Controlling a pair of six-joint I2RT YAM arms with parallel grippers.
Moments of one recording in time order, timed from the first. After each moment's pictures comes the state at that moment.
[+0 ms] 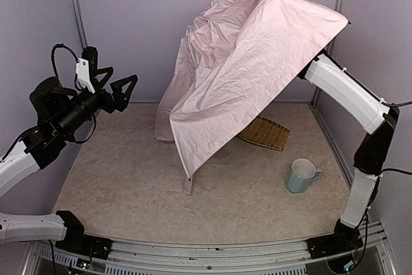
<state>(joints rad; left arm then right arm) -0.58 0.89 0.88 0.18 -0.03 0.05 0.70 1.84 2.07 -0.42 0.06 -0.66</state>
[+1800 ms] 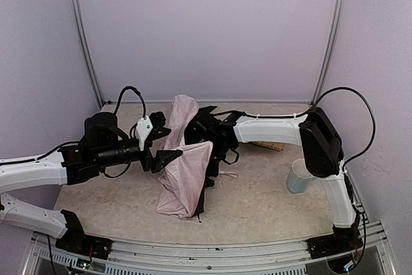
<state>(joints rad) -0.84 1.09 0.67 0.18 0.19 0.28 0.92 2.28 1.85 -0.76 -0.31 -0.54</state>
